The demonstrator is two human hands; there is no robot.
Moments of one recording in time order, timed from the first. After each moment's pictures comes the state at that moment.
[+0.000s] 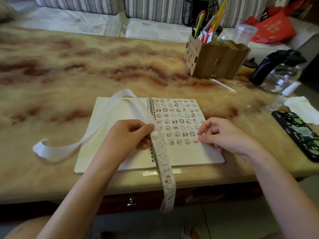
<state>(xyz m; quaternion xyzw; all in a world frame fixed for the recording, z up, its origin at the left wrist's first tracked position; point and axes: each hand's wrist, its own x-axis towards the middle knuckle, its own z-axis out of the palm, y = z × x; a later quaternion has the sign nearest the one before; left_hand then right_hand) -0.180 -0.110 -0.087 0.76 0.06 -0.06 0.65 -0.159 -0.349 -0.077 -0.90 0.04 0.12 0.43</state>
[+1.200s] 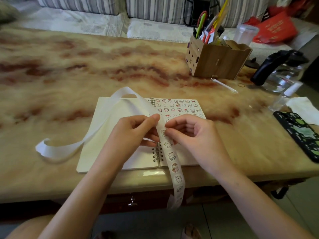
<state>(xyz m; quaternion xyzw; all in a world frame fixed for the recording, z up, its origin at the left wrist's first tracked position) -0.186 -0.117 -0.074 0.71 0.02 -0.05 0.70 -0.194 -0.277 -0.072 -0.79 -0.11 -0.02 0.61</state>
